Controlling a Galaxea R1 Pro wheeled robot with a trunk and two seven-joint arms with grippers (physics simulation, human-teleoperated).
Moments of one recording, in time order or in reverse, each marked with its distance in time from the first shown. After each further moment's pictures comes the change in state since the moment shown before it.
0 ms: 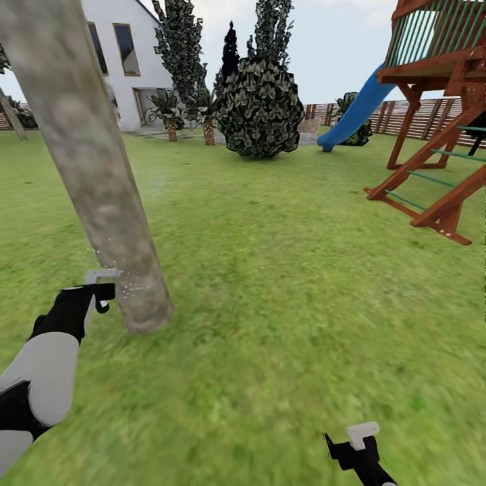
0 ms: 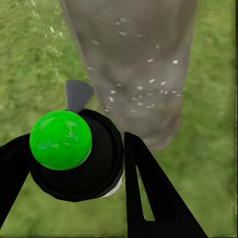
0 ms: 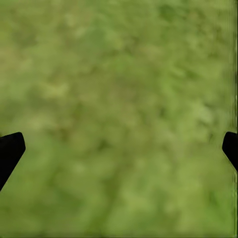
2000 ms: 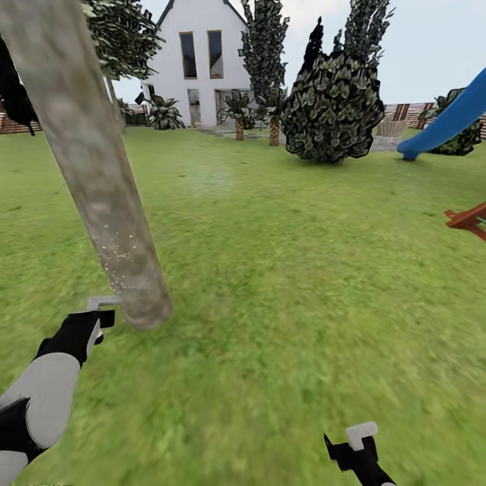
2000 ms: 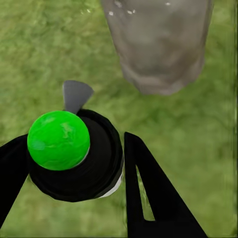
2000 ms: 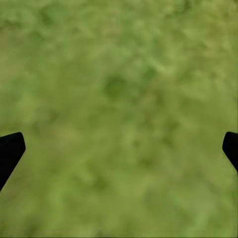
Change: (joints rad) left arm 0.083 0.003 0.009 0.091 -0.003 -0.003 0.099; right arm 0.000 0.003 0.003 0.002 0.001 0.000 0.008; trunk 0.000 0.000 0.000
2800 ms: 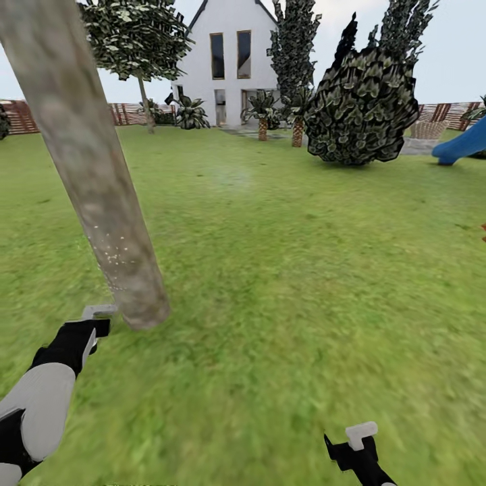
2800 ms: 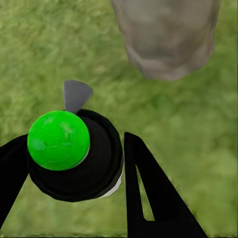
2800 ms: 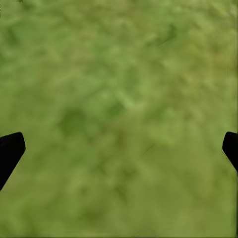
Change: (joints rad) left arm 0.046 0.012 0.007 -0.013 -0.016 0.003 0.000; right arm 0.000 0.000 0.000 0.000 0.000 -0.001 0.000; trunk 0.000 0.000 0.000
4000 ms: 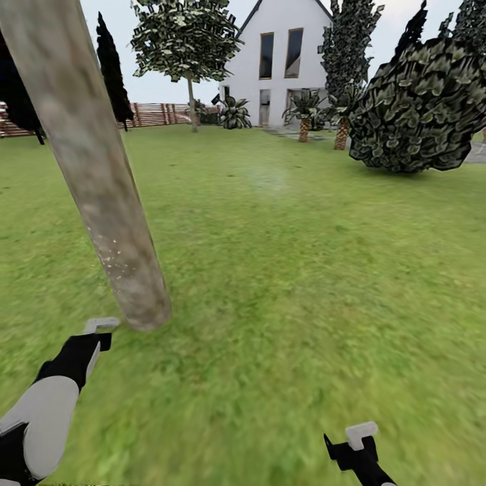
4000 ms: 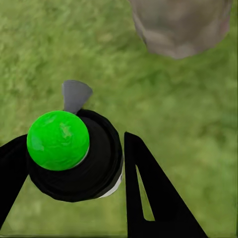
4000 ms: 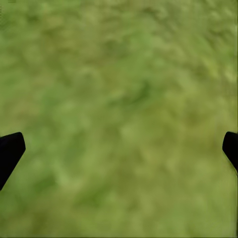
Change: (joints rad) left arm 0.058 -0.022 -0.002 0.011 0.011 -0.006 0.062; right arm 0.000 0.000 0.000 0.000 0.000 0.000 0.000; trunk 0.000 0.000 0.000
